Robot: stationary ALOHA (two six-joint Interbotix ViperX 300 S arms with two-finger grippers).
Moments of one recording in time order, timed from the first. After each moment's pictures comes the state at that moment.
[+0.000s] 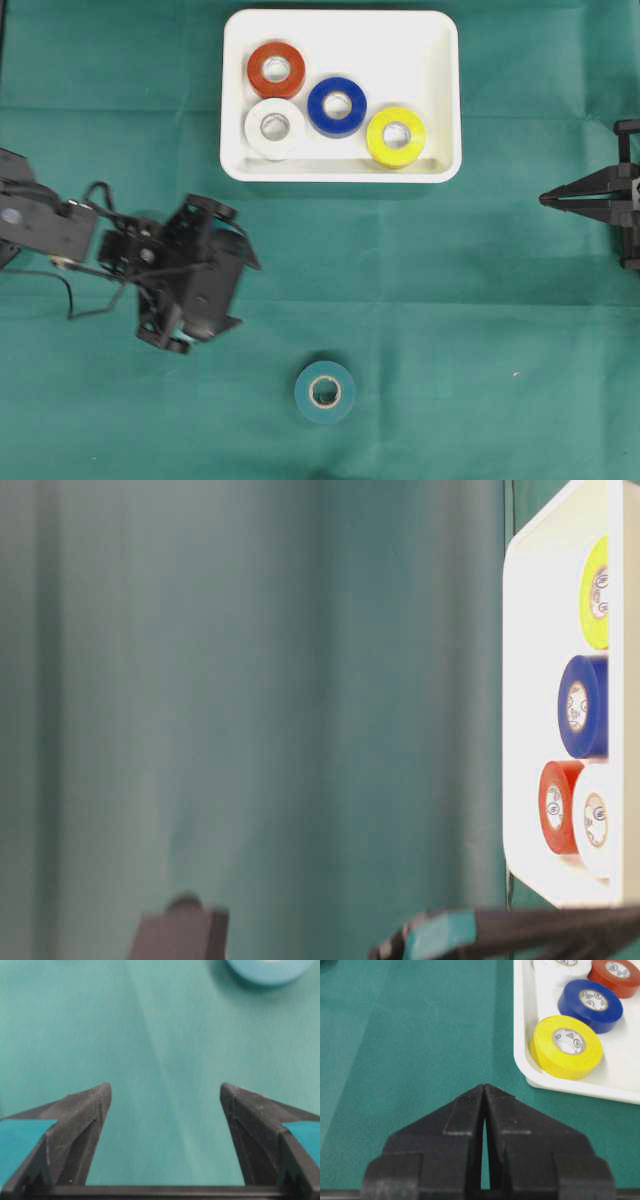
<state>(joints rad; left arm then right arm) -0.24 -0.08 0.71 -0.03 0.19 0.15 -0.03 -1.13 1.52 -0.05 -0.05 0.00</state>
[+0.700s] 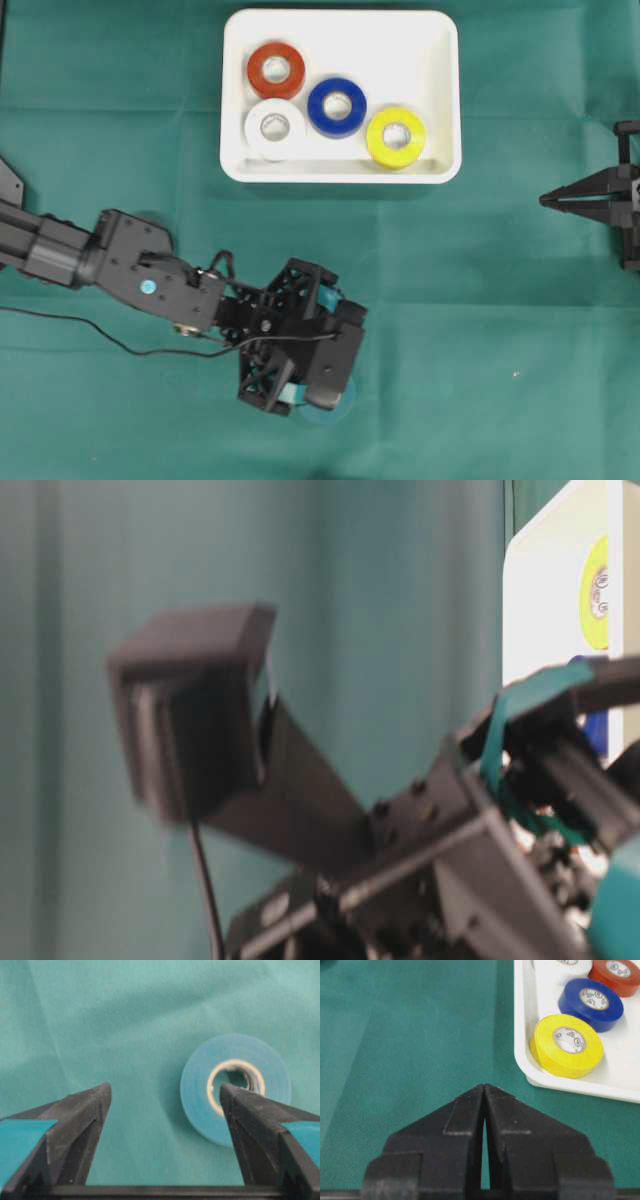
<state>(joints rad) -0.30 0.25 0.32 -0.03 0.27 0.08 -0.03 -1.13 1.52 -0.05 -0.06 0.00</state>
